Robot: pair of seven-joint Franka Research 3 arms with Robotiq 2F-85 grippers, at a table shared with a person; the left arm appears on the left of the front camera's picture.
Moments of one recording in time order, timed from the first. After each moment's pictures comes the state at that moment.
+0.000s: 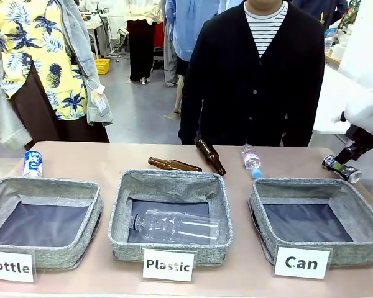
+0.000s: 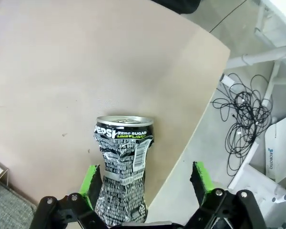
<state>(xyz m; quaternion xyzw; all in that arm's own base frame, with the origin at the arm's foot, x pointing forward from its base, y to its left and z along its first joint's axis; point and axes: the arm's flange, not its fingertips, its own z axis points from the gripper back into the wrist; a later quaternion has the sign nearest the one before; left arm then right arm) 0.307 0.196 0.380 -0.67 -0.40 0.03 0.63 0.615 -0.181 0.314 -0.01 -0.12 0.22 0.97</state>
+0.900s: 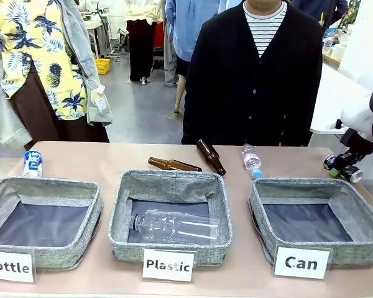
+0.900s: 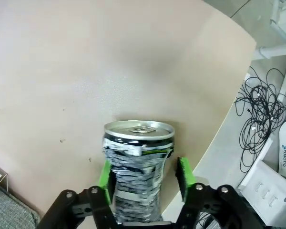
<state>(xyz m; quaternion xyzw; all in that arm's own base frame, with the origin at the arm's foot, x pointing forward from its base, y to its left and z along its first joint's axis) 0.307 0.196 0.380 -0.67 -0.40 0.03 0.63 0.624 -0.183 0.292 0.03 -0.09 0.22 0.97</state>
